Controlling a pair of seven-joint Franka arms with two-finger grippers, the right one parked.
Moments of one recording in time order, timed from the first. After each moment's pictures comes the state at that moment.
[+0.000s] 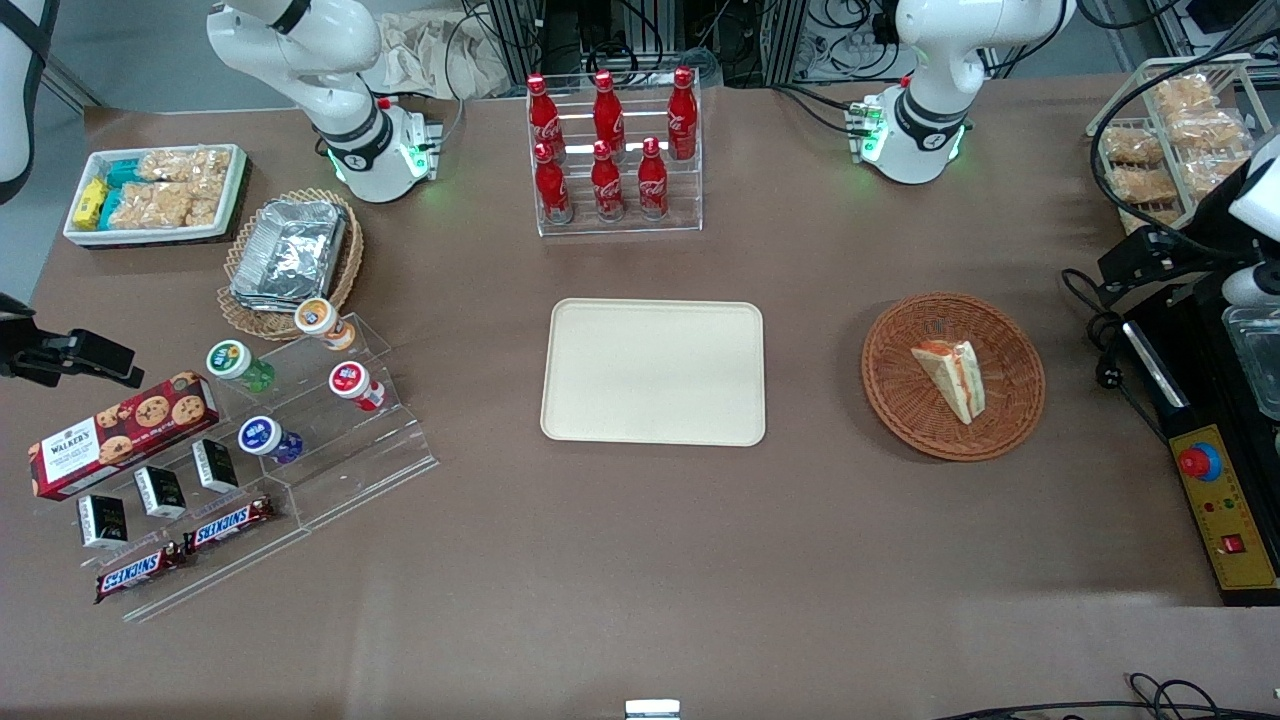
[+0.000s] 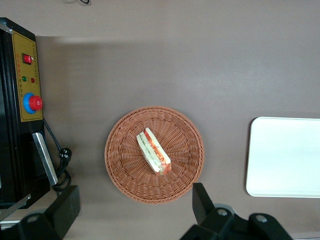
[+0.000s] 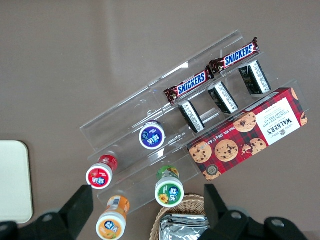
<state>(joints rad) 0.04 -0.05 -0.06 -1.62 -0.03 1.65 -0.01</state>
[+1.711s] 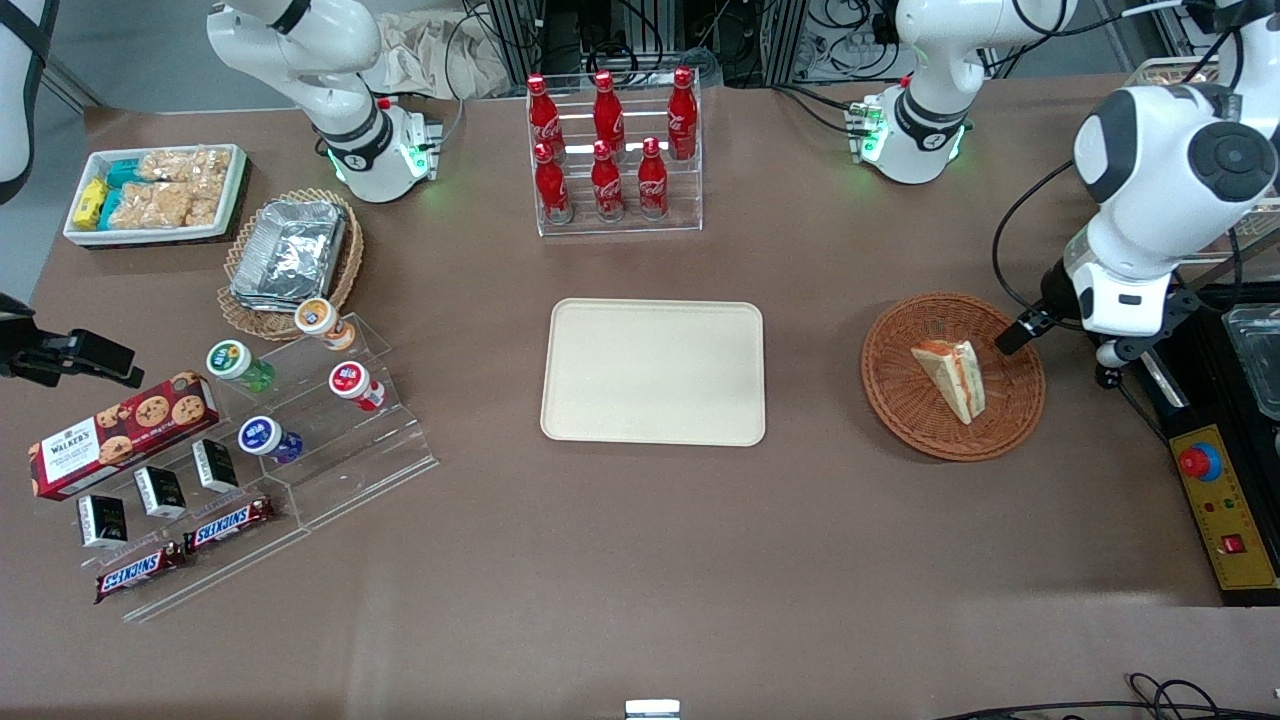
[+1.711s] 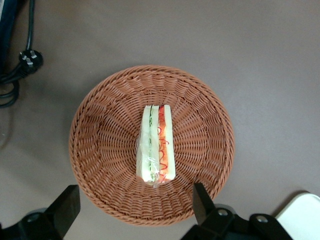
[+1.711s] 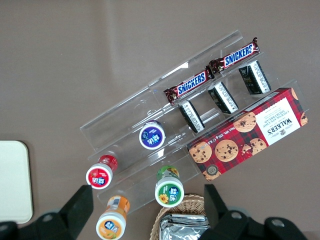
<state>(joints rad) 0.04 -0.13 -0.07 -2.30 0.01 2.20 -0.68</state>
